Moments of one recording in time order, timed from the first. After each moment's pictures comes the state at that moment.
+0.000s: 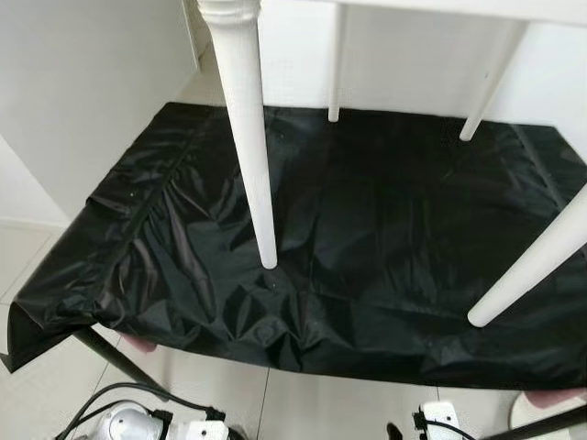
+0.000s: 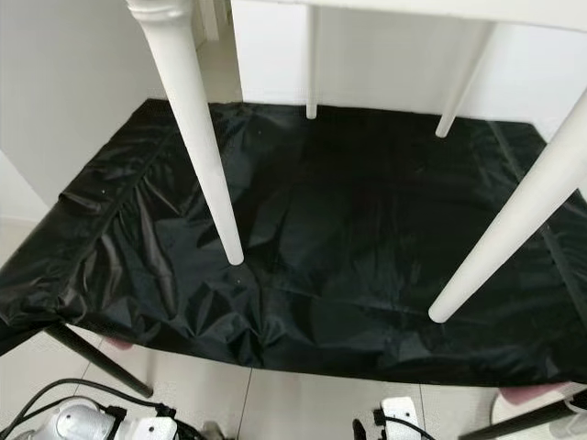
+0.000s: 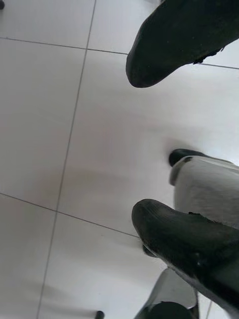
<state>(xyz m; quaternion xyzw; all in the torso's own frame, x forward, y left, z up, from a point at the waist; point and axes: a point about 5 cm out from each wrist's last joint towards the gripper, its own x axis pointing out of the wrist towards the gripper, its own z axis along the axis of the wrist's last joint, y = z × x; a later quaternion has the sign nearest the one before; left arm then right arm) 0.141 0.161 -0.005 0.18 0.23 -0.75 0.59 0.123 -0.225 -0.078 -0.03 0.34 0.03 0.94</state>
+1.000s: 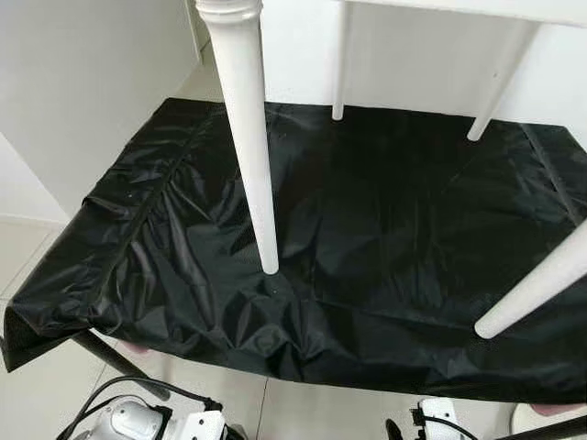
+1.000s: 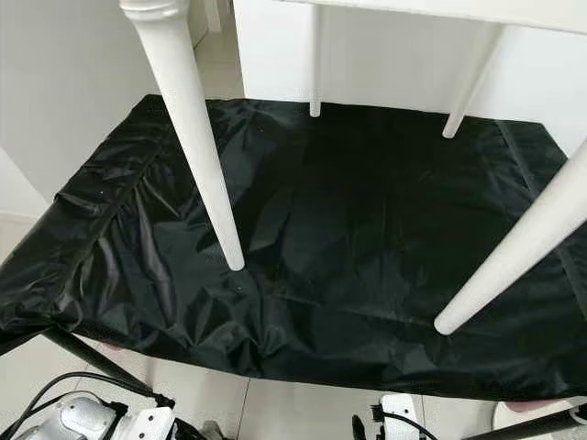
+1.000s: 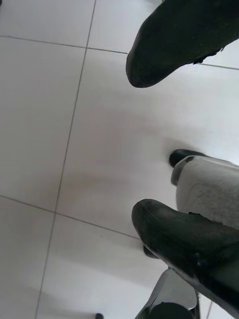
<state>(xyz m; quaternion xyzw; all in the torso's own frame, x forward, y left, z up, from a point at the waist) 0.138 0.172 -0.016 0.11 0.26 -0.74 0.61 0.123 -0.222 -0.080 -0.03 0.34 0.03 0.94</state>
